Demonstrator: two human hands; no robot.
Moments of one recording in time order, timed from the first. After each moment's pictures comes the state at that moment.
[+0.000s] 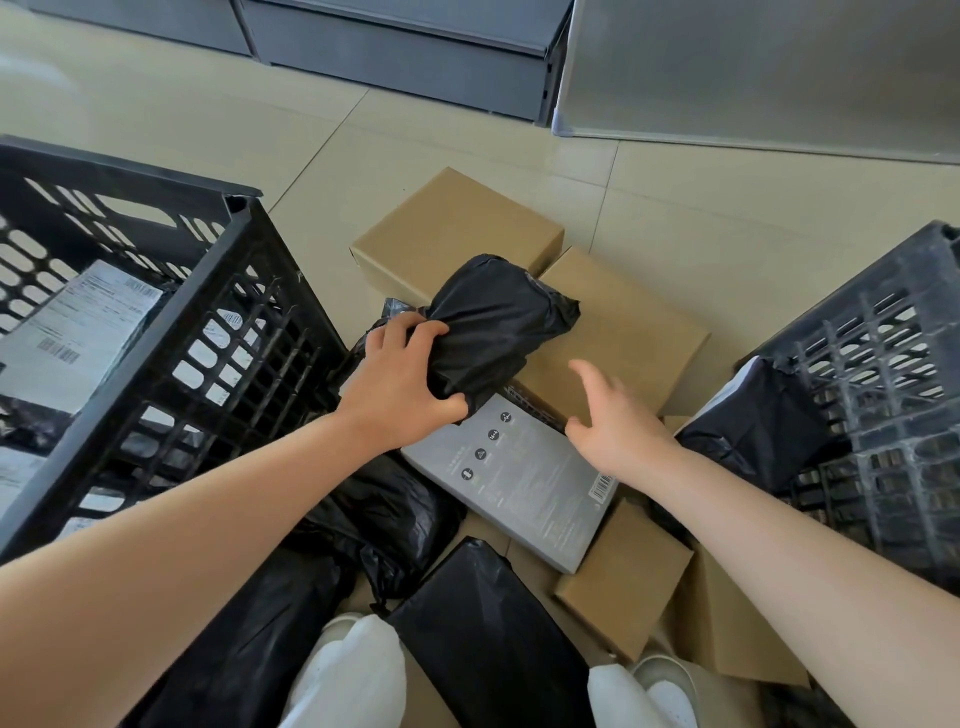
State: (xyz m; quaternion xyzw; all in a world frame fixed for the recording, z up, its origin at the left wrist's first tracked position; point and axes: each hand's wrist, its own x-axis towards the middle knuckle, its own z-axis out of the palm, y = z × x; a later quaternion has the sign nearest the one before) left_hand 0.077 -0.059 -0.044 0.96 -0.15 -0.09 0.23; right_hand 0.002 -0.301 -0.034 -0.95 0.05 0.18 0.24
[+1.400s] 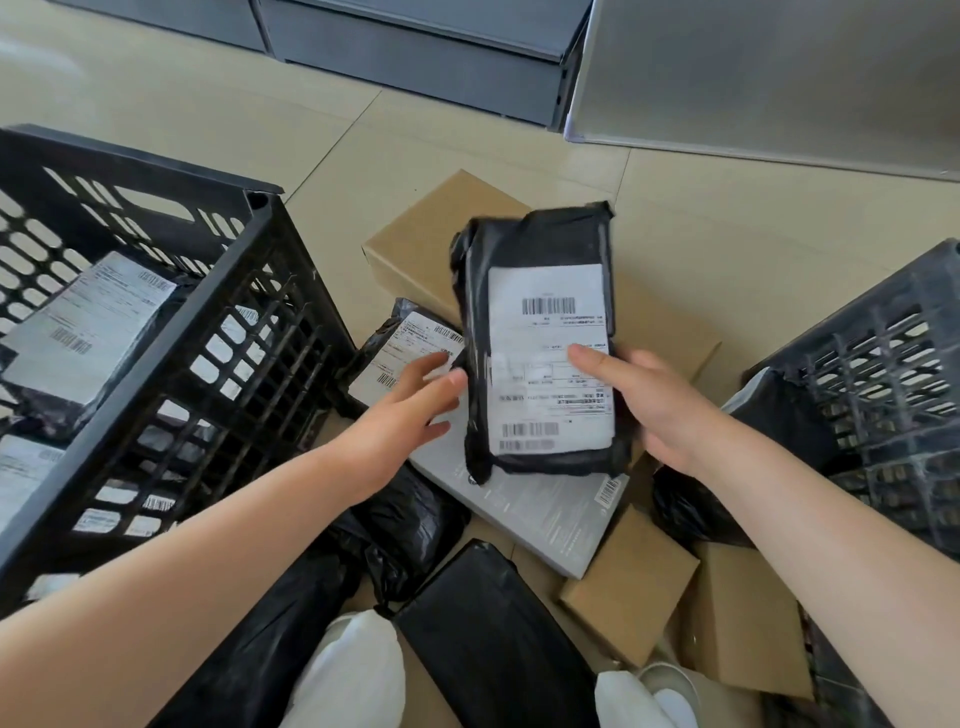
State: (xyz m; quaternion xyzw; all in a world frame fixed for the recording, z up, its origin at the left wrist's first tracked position) left_hand 0.040 -0.045 -0.024 0.68 0.03 -0.32 0.66; right_hand 0.018 -0.299 0.010 -0.67 0.16 0.18 0.70
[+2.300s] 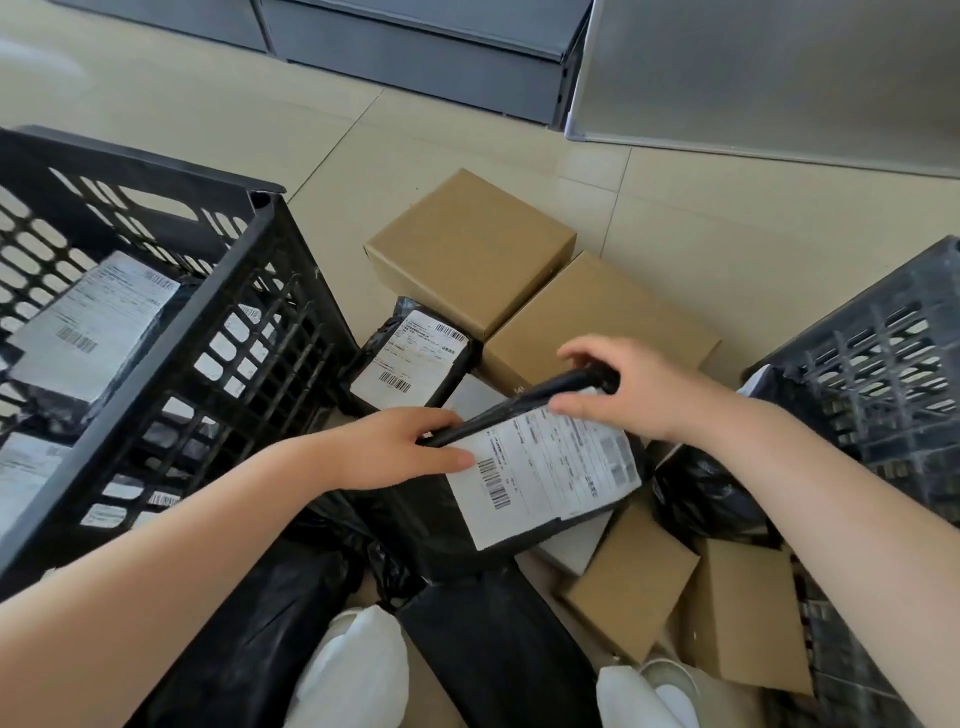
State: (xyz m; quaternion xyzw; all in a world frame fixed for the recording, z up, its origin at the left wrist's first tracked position) left_hand 0.040 -0.028 -0.004 0.81 -0.16 -0.44 0.35; right_hand 0.026 -0.309 0.026 -0.94 -0.03 0.21 0.28
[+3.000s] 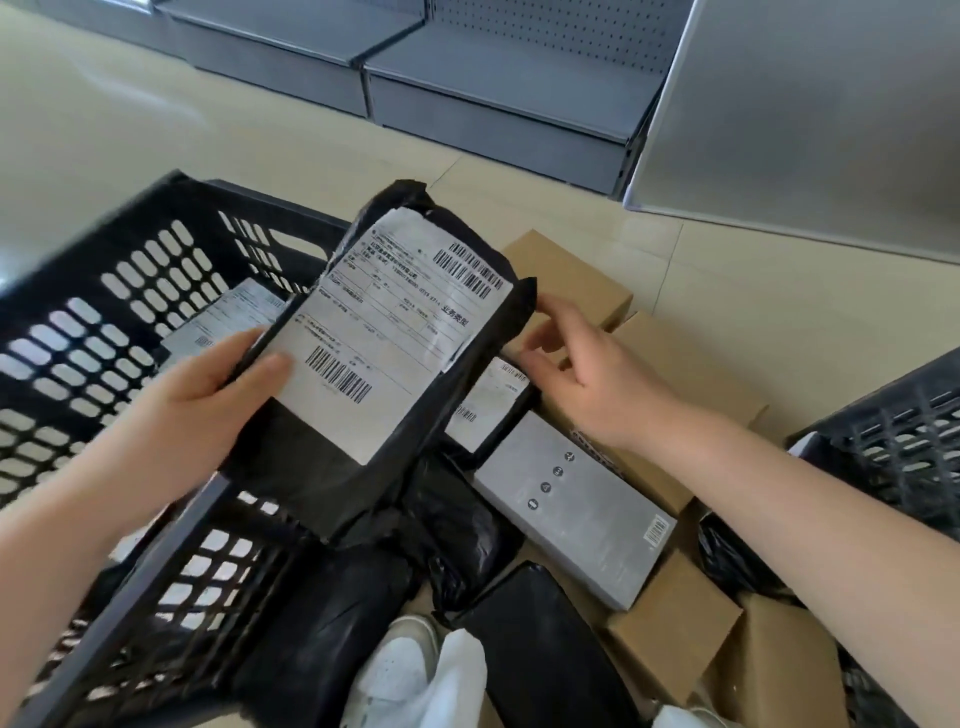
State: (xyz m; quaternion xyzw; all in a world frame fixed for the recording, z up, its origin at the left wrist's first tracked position) left_hand -0.013 0.119 0.126 0.81 0.06 -0.08 0.58; right_hand 0.037 -0.192 0.094 -0.92 -0.14 0.06 0.35
